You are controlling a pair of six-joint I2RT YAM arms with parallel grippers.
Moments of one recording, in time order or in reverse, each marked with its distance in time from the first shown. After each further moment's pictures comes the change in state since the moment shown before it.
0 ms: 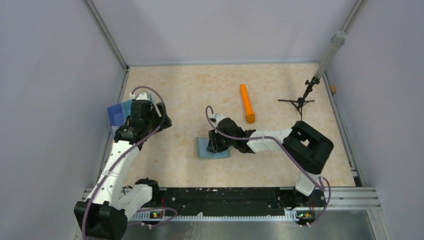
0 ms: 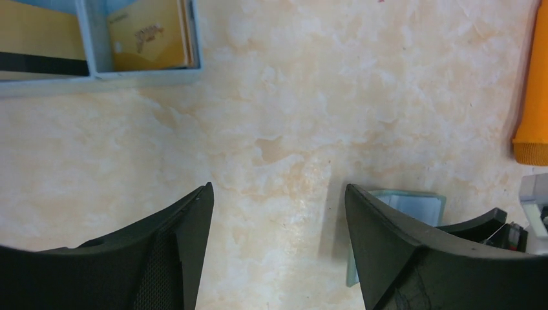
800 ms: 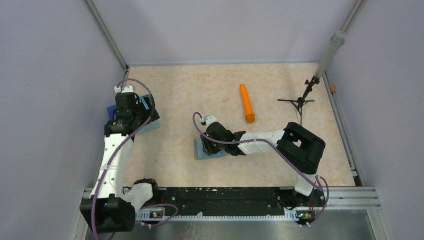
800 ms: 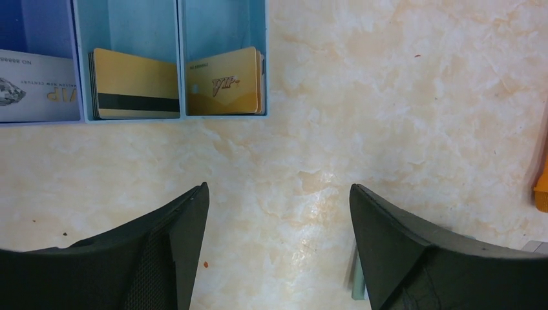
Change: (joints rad) left arm 0.228 0.066 0.121 -0.035 0.053 0.135; right arm 0.107 0.084 0.124 -0.113 0.240 -0.089
